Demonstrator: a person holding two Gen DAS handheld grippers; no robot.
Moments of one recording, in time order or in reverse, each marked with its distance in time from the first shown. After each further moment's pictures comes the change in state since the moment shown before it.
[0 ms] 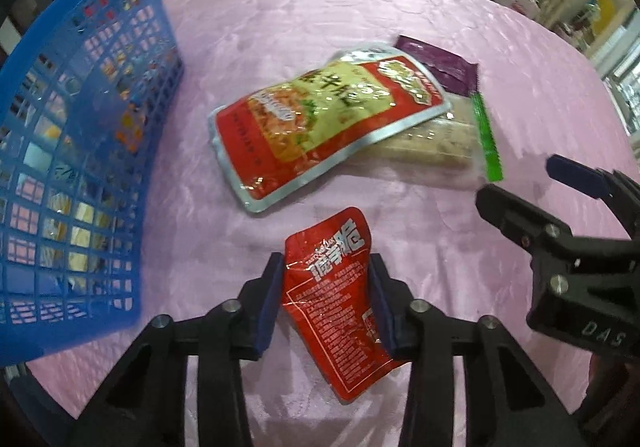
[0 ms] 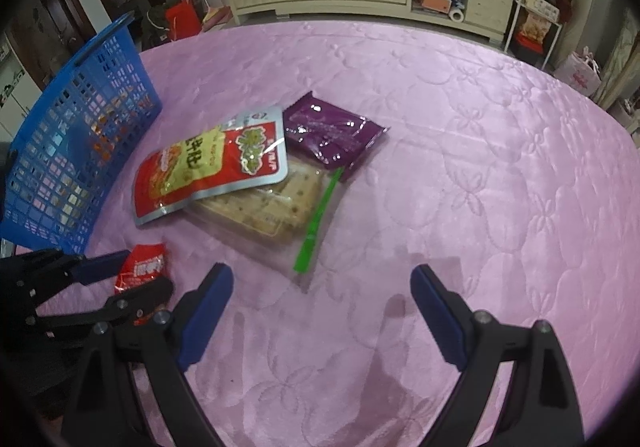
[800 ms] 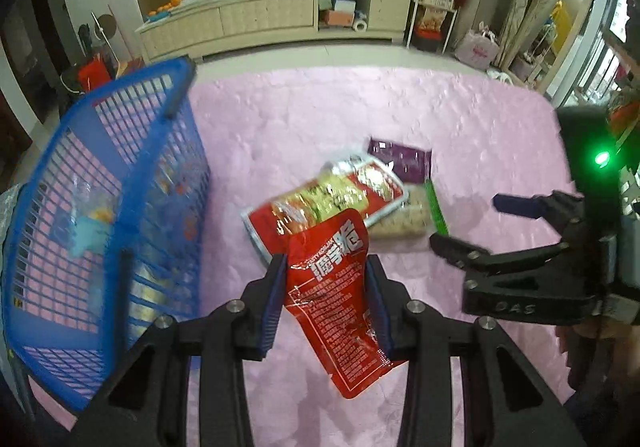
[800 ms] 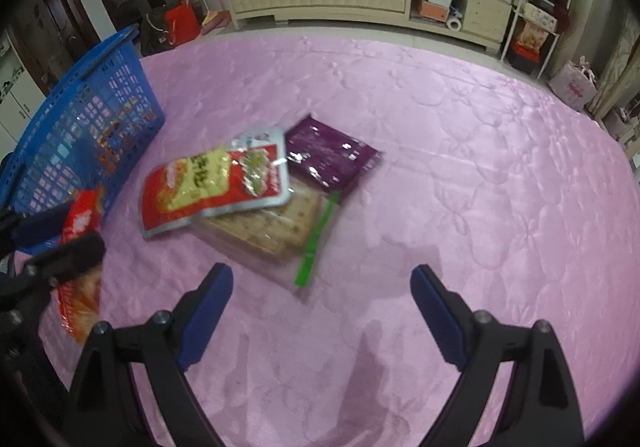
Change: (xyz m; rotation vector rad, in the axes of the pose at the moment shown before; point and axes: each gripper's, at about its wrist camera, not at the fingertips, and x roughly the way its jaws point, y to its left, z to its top) left arm -0.085 0.021 -0.004 0.088 -0.272 -0.057; right arm -0.013 0.009 0.014 -0.034 -0.008 -0.022
